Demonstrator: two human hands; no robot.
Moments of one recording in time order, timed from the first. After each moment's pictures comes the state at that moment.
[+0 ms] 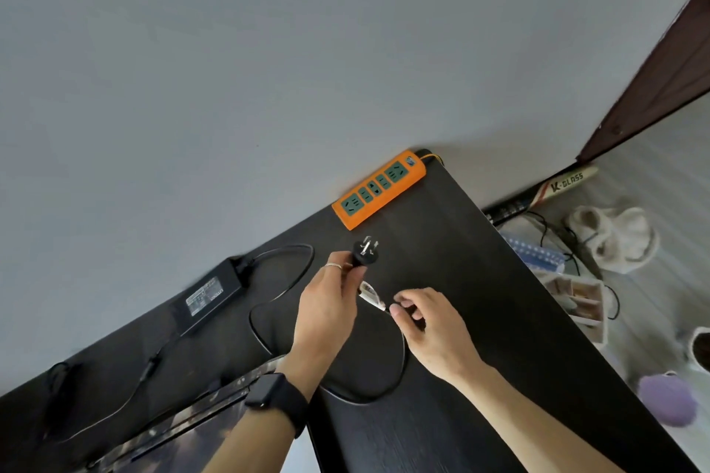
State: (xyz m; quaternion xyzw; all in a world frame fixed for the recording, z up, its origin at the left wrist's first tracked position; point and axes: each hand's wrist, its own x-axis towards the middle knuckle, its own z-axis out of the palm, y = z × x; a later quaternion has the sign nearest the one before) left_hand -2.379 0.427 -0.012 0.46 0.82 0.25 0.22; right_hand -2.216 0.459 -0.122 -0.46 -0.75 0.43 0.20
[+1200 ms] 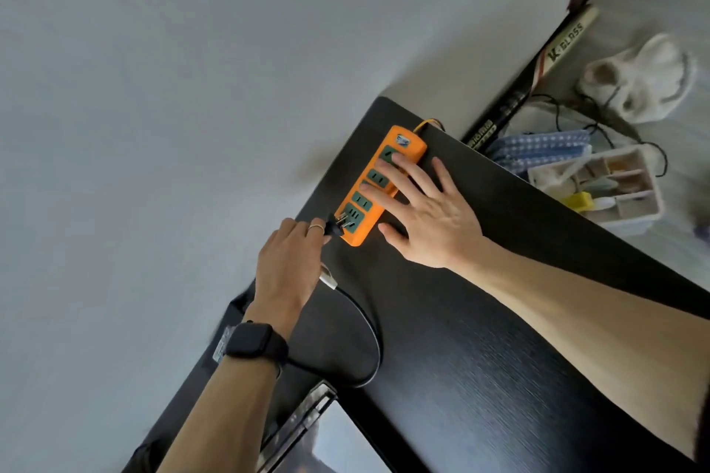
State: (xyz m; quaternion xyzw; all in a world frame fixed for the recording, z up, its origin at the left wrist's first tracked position) left_hand -2.456 0.530 -0.021 0.70 0.67 -0.23 0.00; right_hand -2.256 0.575 -0.142 -0.45 -0.87 0.13 0.15
